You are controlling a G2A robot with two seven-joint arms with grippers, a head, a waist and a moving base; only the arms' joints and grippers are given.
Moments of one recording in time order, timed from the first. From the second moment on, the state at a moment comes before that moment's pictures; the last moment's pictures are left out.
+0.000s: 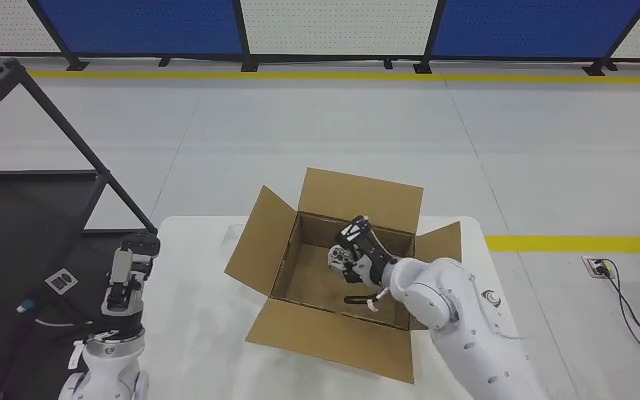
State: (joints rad) left arm 1.28 -1.24 -1.71 -1.71 0.05 -0.69 -0.02; right arm -0.71 -1.31 1.08 -1.50 -1.01 -0.26 0.82
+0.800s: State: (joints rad) left arm 1.31 -1.25 -1.72 -1.72 0.05 -0.71 -0.02; right arm -0.86 -1.28 1.20 -1.74 -1.00 -0.28 0.83
